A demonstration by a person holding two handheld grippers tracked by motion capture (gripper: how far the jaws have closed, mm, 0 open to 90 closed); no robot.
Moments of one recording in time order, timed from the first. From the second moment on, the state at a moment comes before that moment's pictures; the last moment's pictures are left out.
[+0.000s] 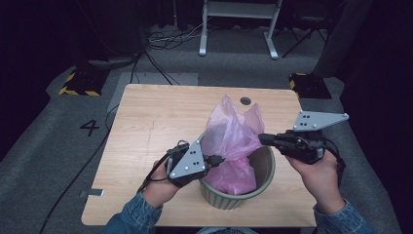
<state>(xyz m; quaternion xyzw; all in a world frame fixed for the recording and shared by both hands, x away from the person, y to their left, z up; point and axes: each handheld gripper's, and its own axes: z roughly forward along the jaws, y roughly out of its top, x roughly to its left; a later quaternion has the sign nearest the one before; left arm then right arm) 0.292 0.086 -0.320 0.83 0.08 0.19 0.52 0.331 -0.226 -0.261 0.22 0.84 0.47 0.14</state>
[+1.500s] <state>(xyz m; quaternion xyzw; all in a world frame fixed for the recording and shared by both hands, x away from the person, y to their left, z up) 0.286 0.191 -0.351 0.80 0.19 0.21 0.52 0.328 -0.342 -0.308 0.35 0.80 0.47 0.13</state>
